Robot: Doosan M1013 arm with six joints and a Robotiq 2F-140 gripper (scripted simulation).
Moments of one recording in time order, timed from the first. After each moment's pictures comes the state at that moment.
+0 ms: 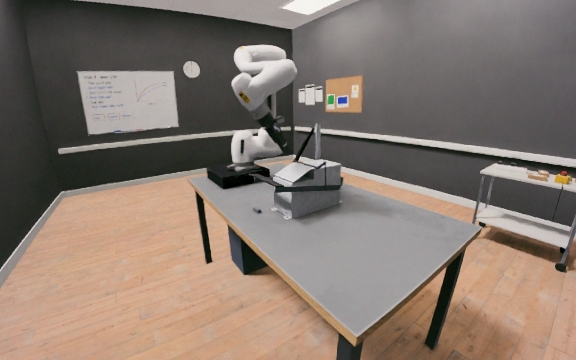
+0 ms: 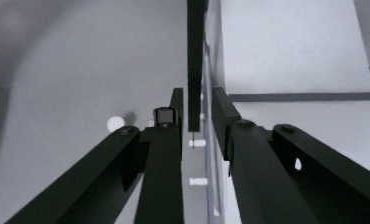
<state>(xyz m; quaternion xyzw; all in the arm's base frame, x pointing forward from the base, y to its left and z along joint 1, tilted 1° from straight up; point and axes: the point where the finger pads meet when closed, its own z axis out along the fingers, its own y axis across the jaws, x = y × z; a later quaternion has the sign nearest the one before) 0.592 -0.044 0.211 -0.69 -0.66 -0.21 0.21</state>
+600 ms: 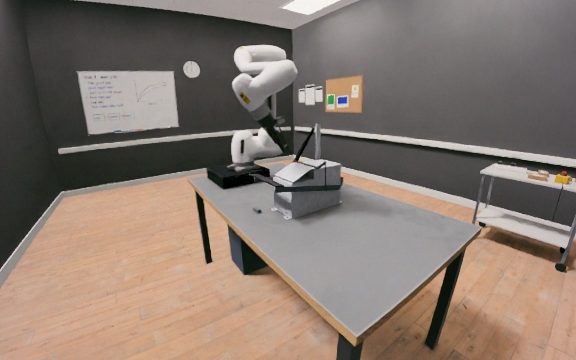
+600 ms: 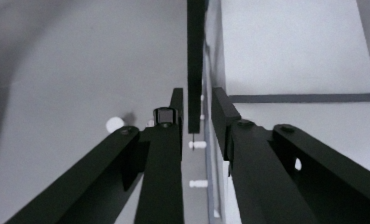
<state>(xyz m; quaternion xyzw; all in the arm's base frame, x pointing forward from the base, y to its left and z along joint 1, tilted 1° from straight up) 0.592 -0.042 0.208 -0.69 -0.66 -0.21 0.21</state>
